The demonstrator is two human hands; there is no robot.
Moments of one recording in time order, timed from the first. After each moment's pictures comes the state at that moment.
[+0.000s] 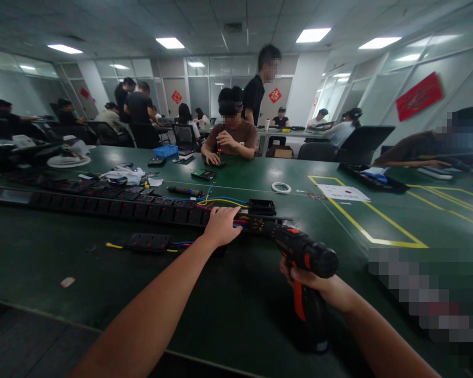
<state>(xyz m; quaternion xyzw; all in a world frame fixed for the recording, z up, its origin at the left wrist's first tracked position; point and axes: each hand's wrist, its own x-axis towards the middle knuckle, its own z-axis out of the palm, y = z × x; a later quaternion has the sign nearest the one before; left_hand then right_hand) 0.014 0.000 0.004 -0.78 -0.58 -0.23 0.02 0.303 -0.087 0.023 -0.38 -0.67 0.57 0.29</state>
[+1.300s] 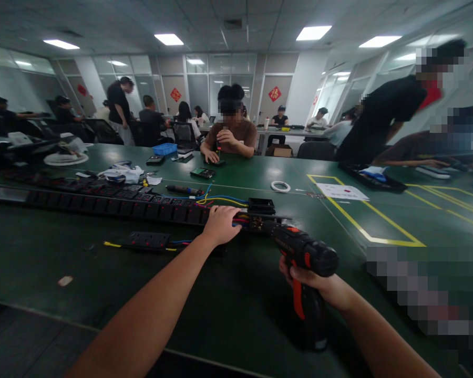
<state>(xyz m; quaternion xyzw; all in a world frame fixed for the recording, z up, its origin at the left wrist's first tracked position) 0.014 0.001 0.002 -0.78 -0.57 -0.24 0.02 0.310 -0.082 0.012 -0.36 -0.68 0.57 0.29</state>
